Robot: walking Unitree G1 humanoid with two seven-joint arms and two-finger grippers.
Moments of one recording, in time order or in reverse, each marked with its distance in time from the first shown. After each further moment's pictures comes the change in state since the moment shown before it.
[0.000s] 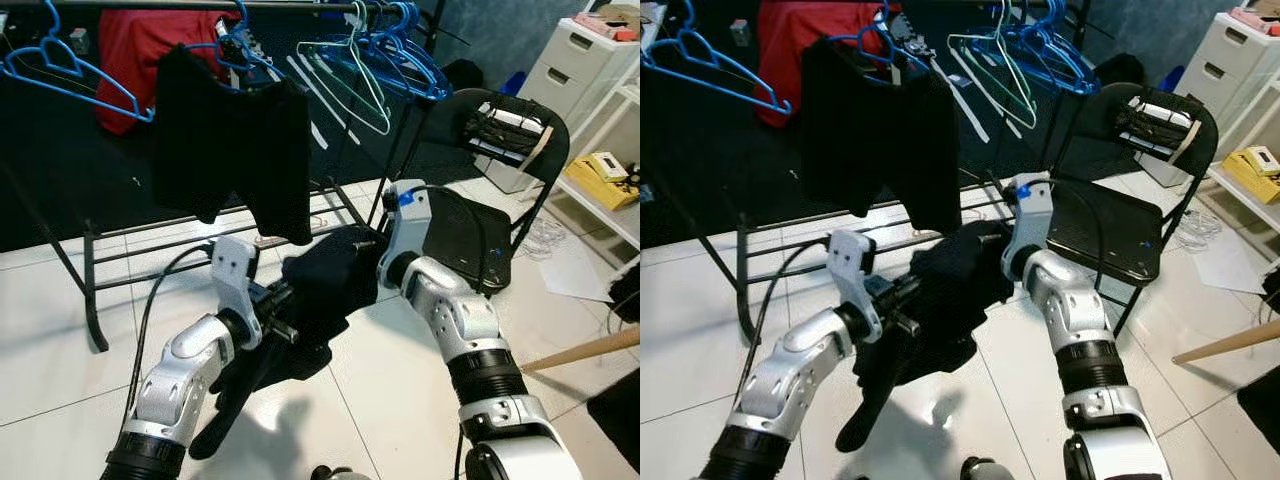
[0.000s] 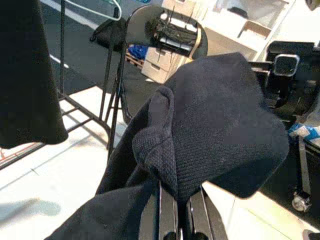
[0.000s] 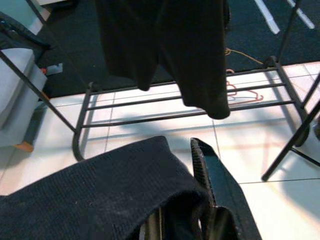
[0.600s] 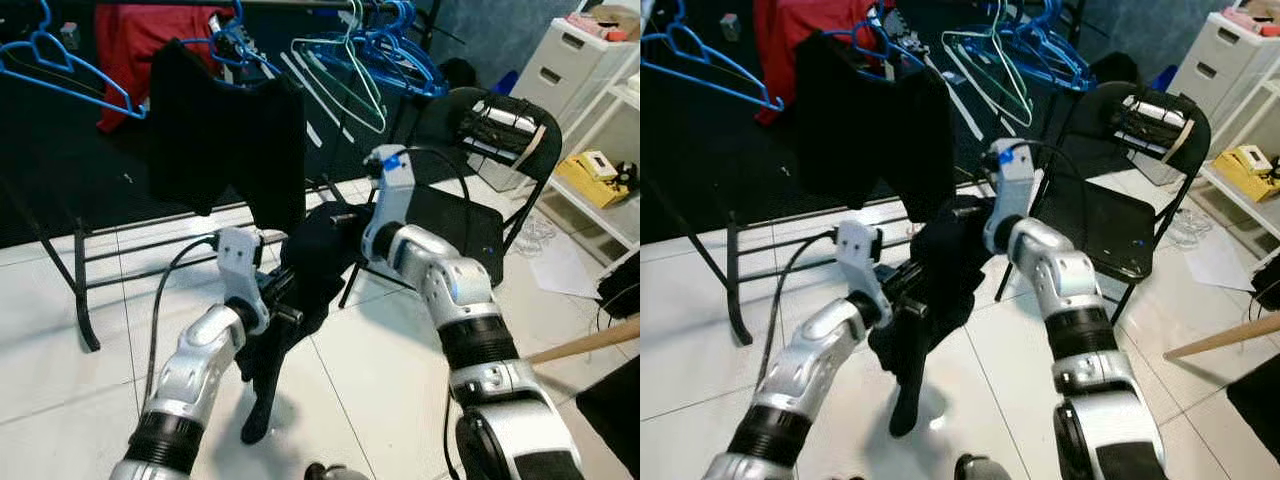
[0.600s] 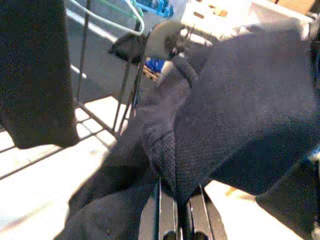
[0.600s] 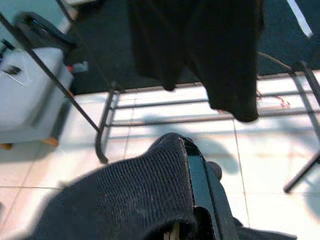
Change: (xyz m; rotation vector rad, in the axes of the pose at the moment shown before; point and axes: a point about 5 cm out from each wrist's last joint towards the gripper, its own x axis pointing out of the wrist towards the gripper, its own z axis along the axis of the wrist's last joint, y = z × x) left arm 0.012 0.014 0.003 -0.007 -0.092 0.121; right arm 0.012 0.019 0.029 0.025 0.008 0.137
